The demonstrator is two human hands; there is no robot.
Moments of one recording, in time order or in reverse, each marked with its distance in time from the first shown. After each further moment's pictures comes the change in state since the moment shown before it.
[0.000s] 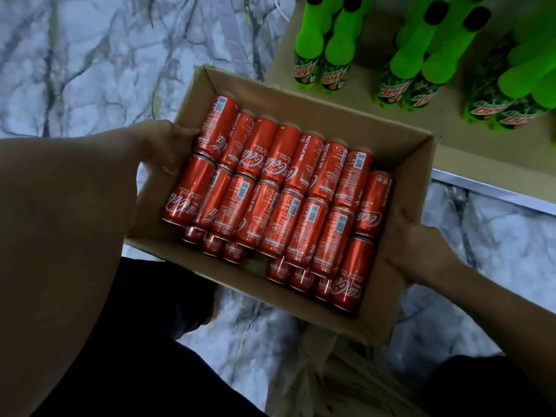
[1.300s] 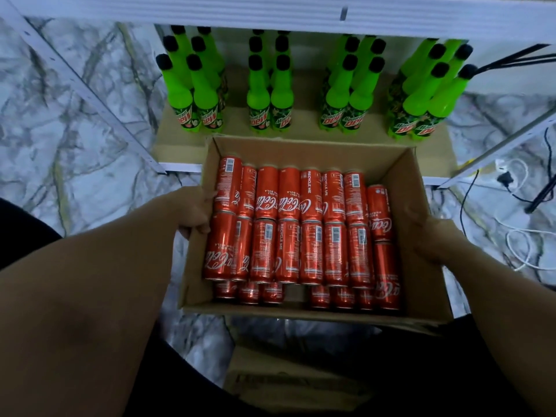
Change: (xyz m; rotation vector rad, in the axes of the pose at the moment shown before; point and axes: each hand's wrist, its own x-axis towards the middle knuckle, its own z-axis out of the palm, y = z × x) left_hand -0.064 0.230 0.094 0.001 -0.097 0.260; right_hand -0.076 0.248 -0.011 0.201 0.167 0.604
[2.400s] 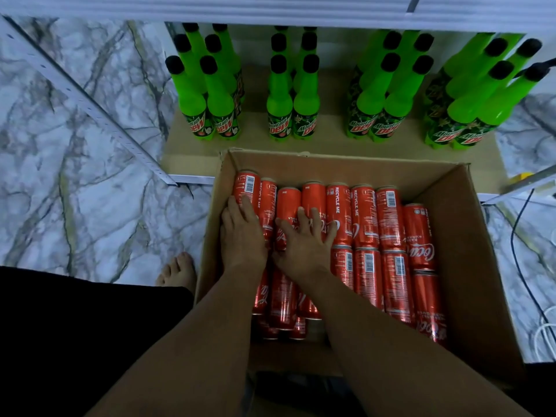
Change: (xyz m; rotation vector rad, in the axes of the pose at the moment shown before) left_hand 0.058 0.041 0.092 0.102 0.578 -0.063; right_hand -0.015 -0.241 0.135 -0.051 0.056 -0.551
